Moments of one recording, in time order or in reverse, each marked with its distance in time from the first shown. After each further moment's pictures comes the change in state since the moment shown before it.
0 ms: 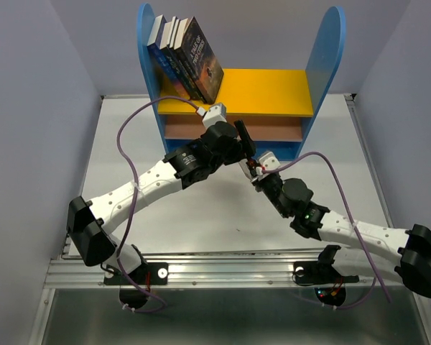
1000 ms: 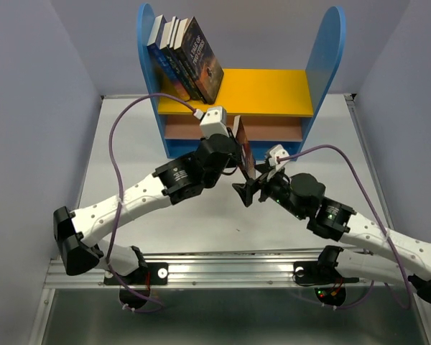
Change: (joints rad) left arm -0.118 -0.087 -0.053 0.064 -0.230 0.168; right arm 0.070 -0.146 0.182 -0.463 -0.105 0.302
